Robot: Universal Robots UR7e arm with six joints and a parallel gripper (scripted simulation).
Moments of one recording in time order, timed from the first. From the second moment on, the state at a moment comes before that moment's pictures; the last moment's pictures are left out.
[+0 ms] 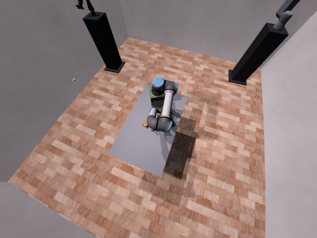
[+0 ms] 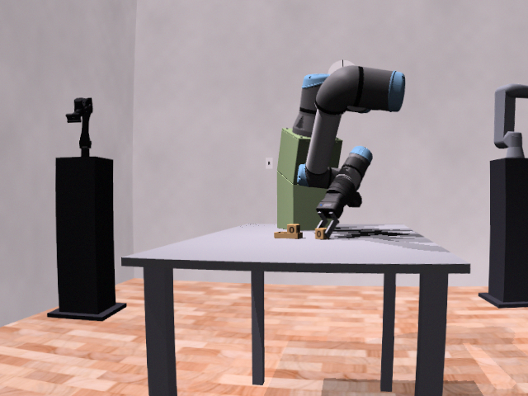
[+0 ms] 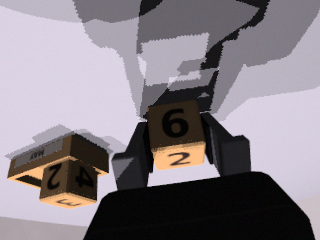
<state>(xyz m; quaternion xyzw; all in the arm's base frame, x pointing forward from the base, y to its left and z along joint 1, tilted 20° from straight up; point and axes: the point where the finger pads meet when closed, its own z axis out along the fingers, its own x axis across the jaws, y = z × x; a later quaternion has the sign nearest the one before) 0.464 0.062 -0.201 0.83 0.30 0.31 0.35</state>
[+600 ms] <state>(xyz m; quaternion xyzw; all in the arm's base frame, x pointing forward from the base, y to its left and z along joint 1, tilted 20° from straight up) 0.464 0.062 -0.201 0.83 0.30 0.31 0.35</state>
